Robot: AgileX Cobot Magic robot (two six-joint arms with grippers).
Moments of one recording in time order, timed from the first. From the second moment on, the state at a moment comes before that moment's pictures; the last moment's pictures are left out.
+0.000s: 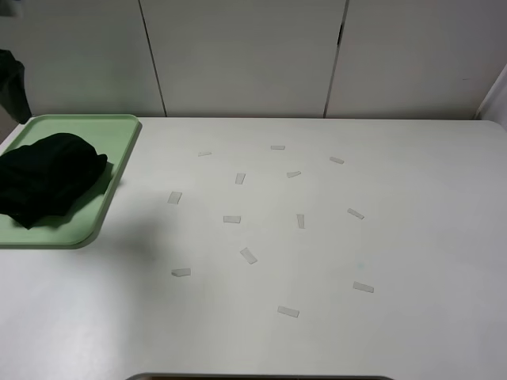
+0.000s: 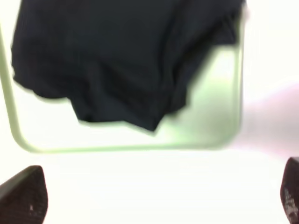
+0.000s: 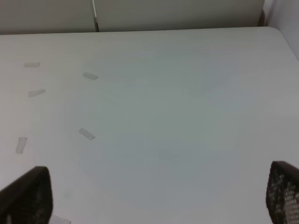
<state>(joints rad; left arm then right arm) 0.10 1.58 -1.38 0.07 1.16 0.10 -0.09 0.00 -0.49 0.08 1.02 -0.01</state>
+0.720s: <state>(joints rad) 0.10 0.78 -0.93 0.04 1.17 0.12 -0.09 0.00 -0.49 0.08 1.02 -0.01</state>
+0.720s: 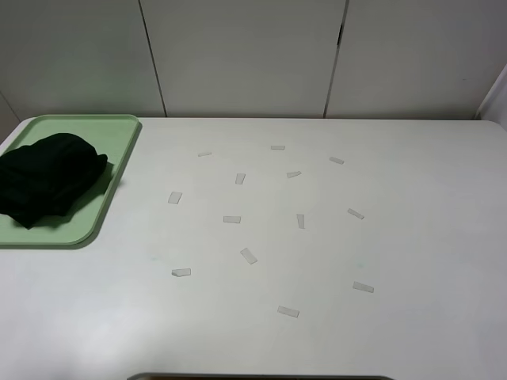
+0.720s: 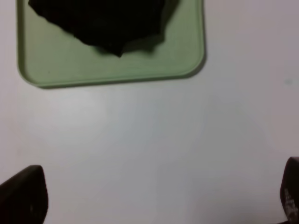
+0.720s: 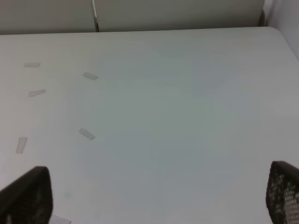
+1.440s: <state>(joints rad) 0.10 0.17 -0.57 -0.13 1.11 0.15 -0.09 0.00 -0.49 0.08 1.02 -0.01</state>
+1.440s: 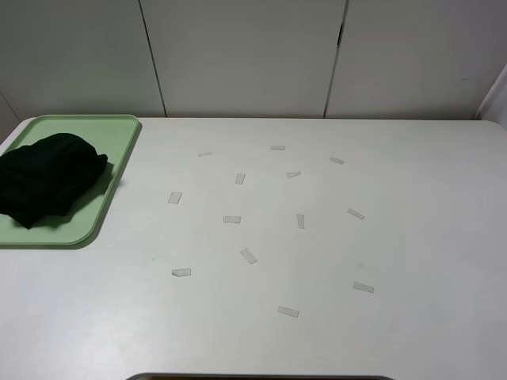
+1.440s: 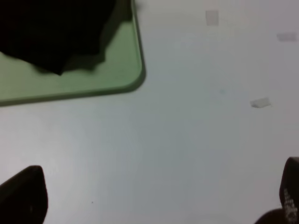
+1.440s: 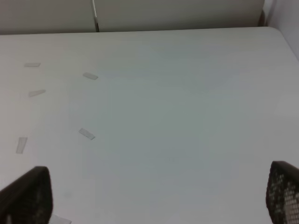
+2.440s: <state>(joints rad) 0.05 -0.01 -0.50 -0.14 1.08 0.25 -0.09 0.00 -0.49 0.08 1.02 -0.01</state>
